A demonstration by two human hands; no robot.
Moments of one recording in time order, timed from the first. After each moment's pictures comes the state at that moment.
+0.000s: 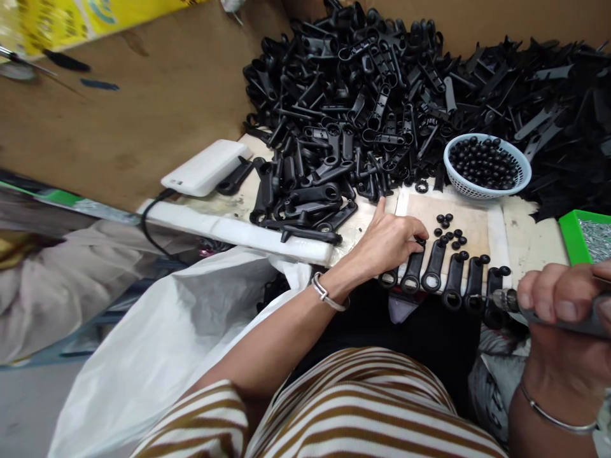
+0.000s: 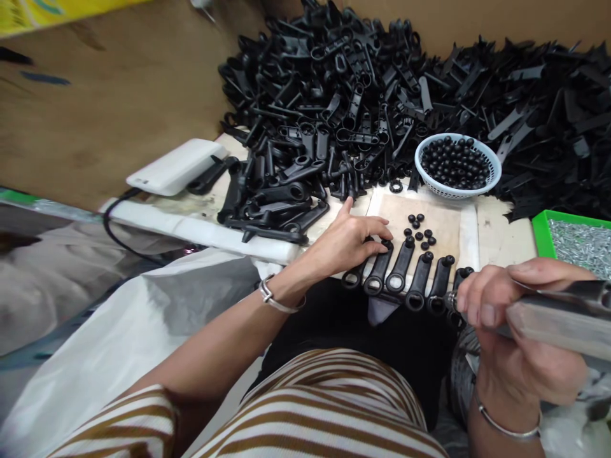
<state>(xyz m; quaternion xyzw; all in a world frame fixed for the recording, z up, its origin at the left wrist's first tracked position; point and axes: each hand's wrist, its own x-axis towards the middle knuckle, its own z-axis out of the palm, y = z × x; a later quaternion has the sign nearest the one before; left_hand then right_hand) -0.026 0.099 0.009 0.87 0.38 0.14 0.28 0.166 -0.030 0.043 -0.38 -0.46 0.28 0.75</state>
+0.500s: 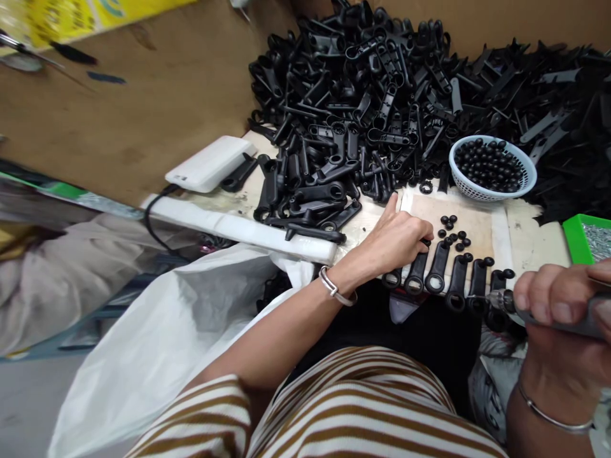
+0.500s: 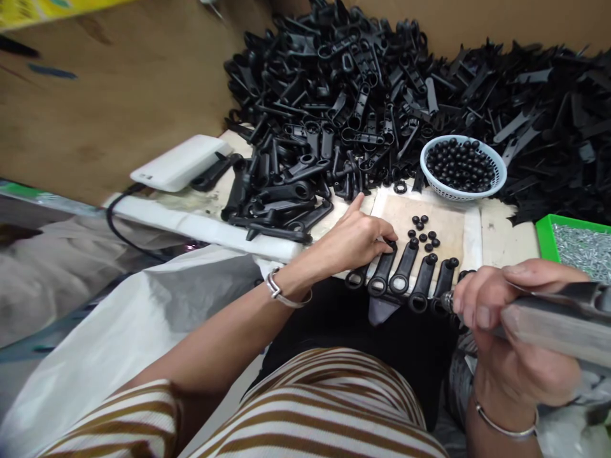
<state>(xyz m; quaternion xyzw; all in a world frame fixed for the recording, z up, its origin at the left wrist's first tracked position) -0.023 0.104 0.011 0.91 0.35 0.12 0.20 0.165 -0.026 0.043 -0.35 -0.50 0.31 0.73</state>
